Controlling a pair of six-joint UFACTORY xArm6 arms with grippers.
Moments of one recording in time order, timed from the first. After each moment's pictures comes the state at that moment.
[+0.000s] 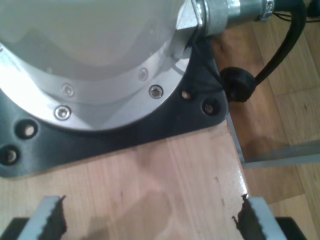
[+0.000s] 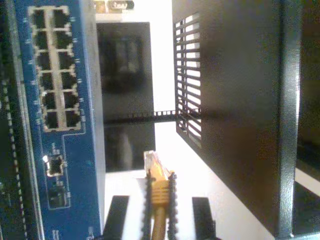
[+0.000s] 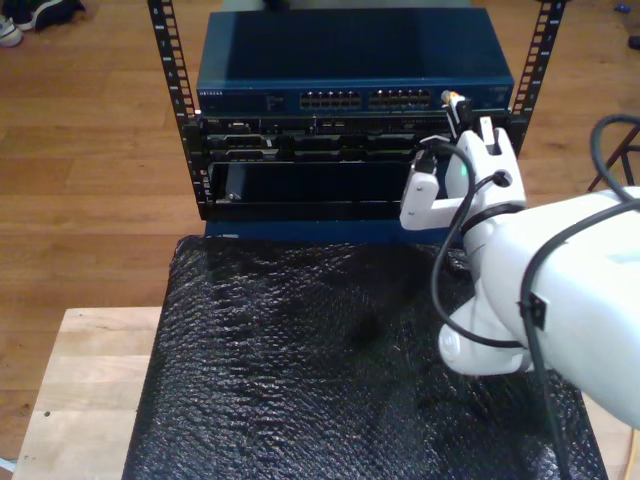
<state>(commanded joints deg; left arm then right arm) 76.4 -29.1 -7.0 8.0 65.5 -185.4 19.4 29.7 -47.4 15.3 -84.5 -94.3</state>
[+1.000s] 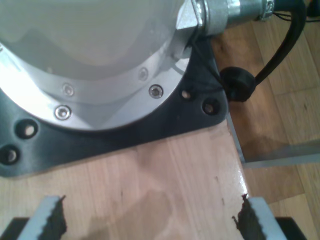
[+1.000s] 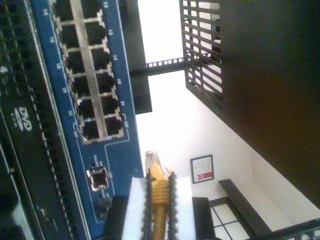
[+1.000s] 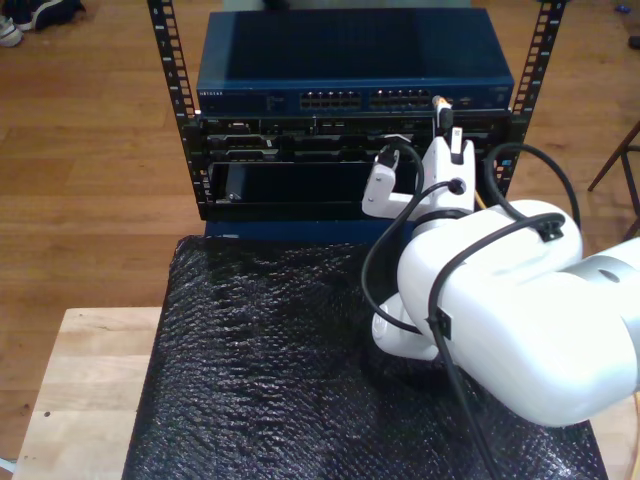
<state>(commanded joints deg) 76.3 -29.0 -7.0 8.0 65.5 -185.4 25.5 43.7 -65.4 30.1 -85.0 -94.3</state>
